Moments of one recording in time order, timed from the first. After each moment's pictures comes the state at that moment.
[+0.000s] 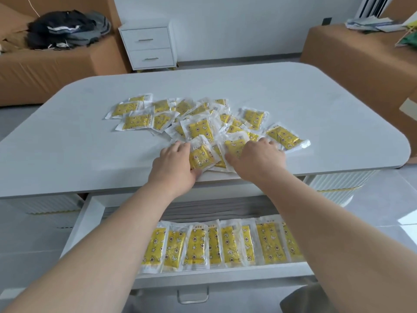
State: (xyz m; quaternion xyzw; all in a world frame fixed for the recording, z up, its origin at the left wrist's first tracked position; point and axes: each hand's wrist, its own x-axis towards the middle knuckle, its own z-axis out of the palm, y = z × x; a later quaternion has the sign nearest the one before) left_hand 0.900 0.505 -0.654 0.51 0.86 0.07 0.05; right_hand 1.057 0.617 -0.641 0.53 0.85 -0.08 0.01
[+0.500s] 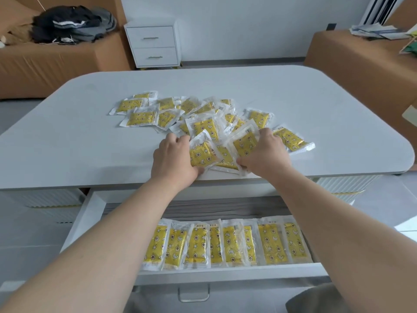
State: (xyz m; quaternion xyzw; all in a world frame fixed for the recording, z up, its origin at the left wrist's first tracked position) left_hand 0.897 0.505 -0.651 0.47 0.87 0.14 -0.01; right_hand 1.058 0.626 -0.641 0.56 0.78 -0.26 -0.13
